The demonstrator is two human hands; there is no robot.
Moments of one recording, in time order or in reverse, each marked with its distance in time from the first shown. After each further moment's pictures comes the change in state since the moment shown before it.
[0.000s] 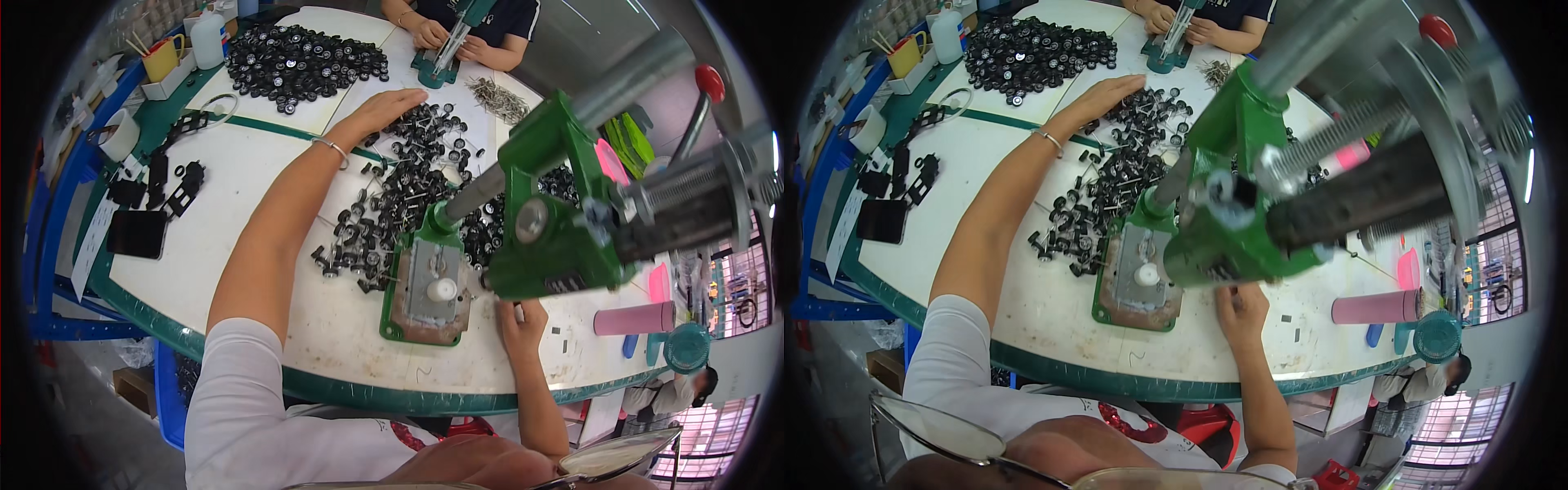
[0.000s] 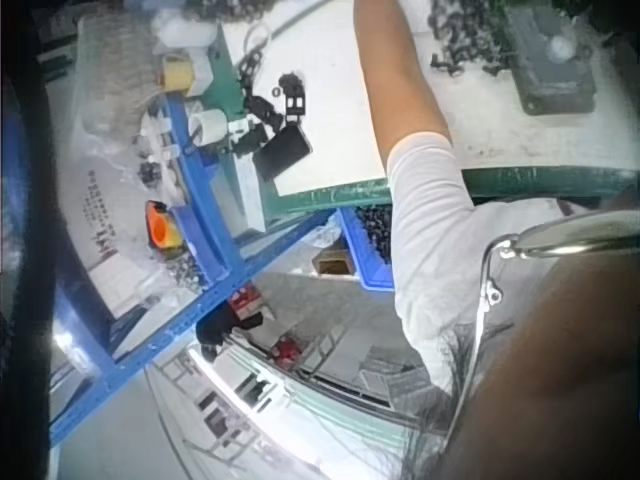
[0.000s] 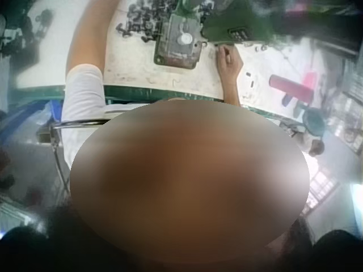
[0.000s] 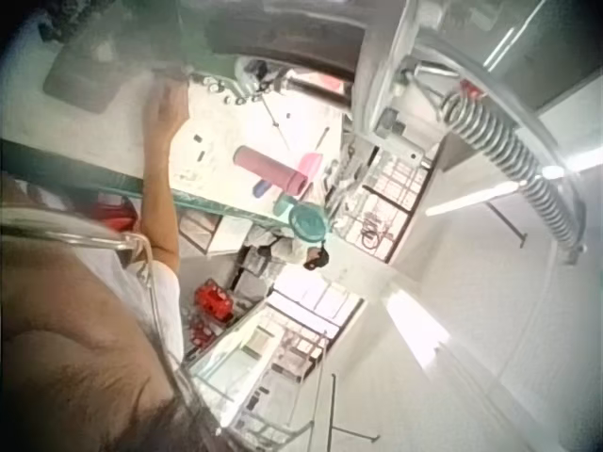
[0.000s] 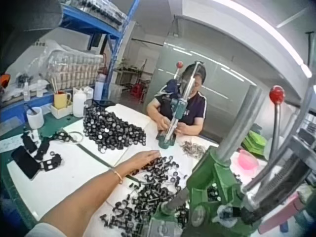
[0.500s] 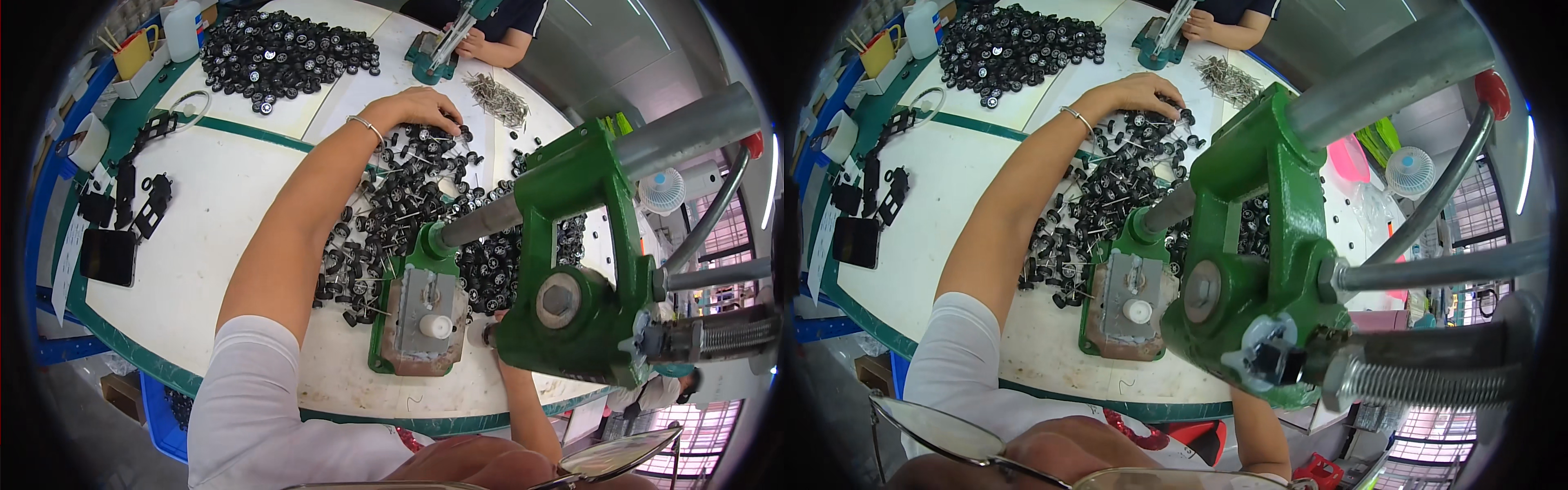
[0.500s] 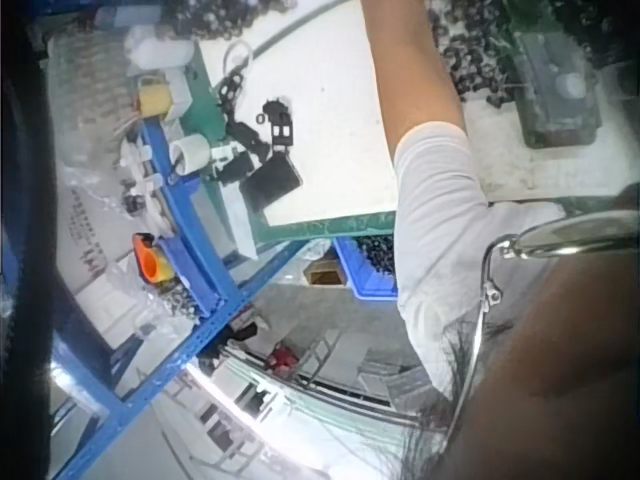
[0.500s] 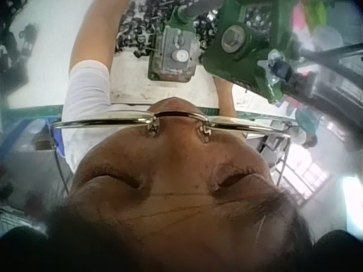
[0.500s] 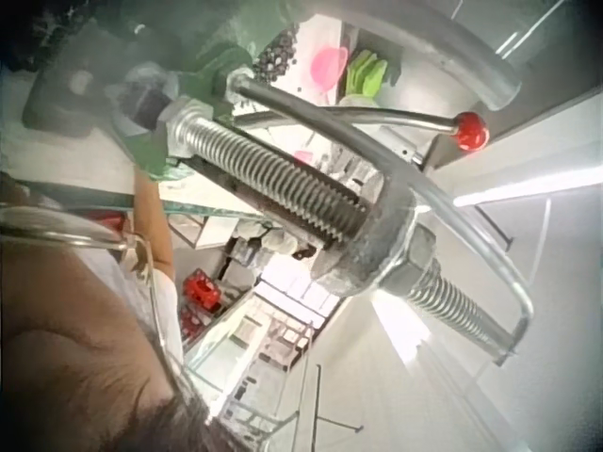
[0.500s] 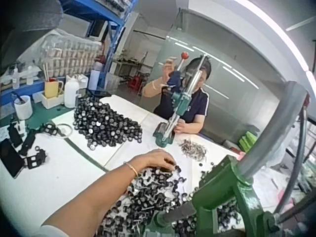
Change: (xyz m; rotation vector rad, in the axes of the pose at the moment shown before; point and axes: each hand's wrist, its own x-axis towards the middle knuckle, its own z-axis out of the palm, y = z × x) left_hand 0.078 -0.005 0.043 0.273 -0.375 0.167; right_hand -0.045 0.091 -0.049 2.559 -0.302 1.156
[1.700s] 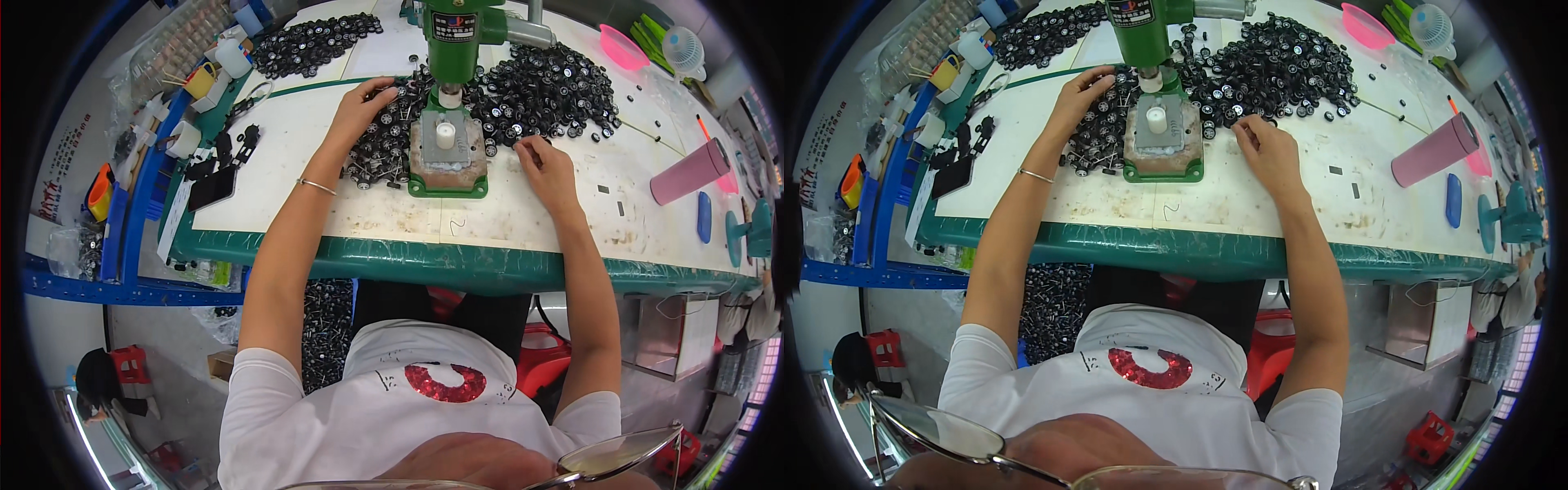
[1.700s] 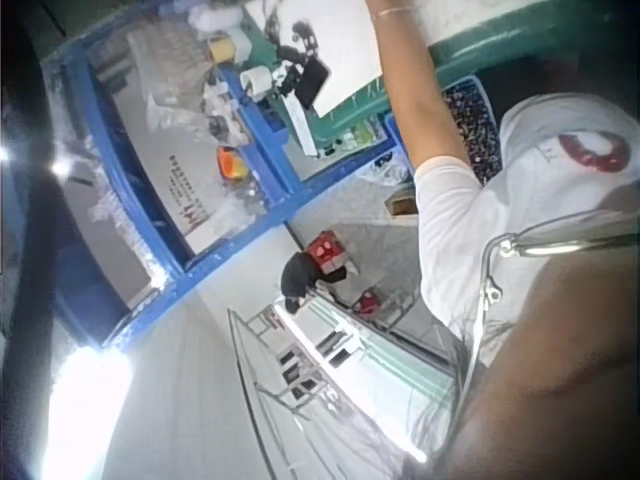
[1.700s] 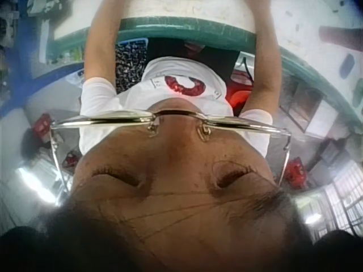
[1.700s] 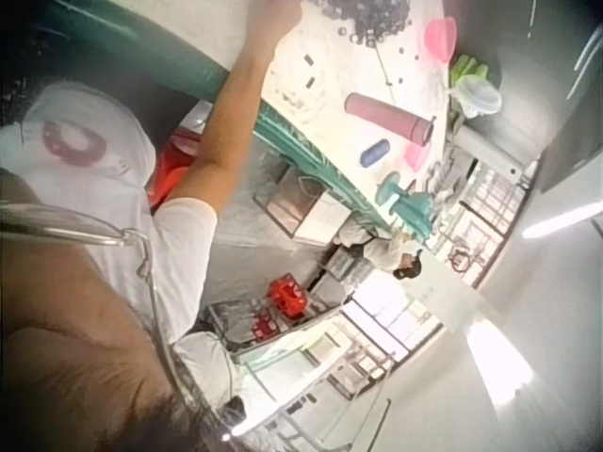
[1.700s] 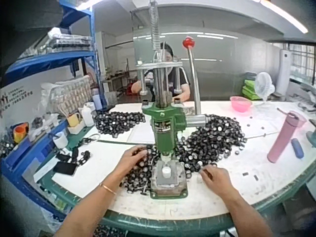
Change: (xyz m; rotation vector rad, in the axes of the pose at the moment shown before) left_hand -0.238 0.162 0.039 -0.338 0.510 -0.339; right_hand 0.064 0.073 0.020 -2.513 0.251 -1.213
